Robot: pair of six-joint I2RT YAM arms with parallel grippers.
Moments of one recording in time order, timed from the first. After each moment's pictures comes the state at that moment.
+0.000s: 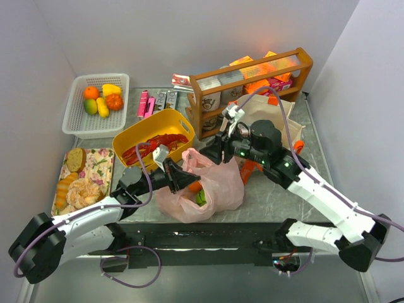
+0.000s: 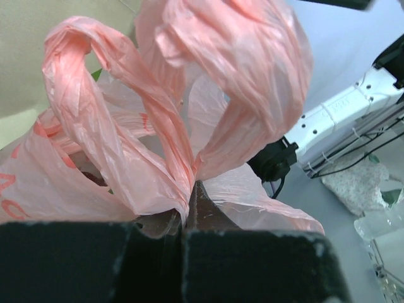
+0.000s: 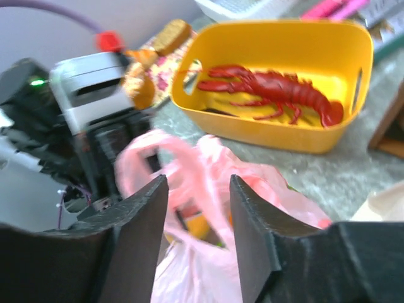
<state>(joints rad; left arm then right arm) -0.73 1.00 0.32 0.84 0.52 -0.65 0.76 1.06 1.10 -0.25 -0.31 0.25</state>
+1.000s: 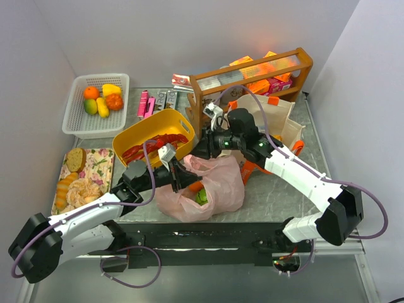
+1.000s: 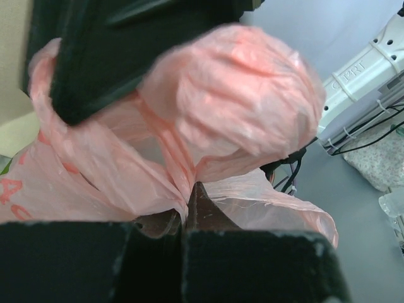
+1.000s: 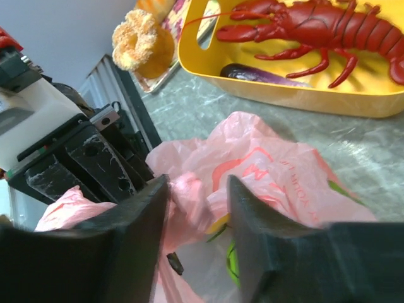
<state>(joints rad) -0.74 1.00 0.41 0.65 0.55 -0.50 0.68 1.35 1.19 -0.28 -0.54 0.35</state>
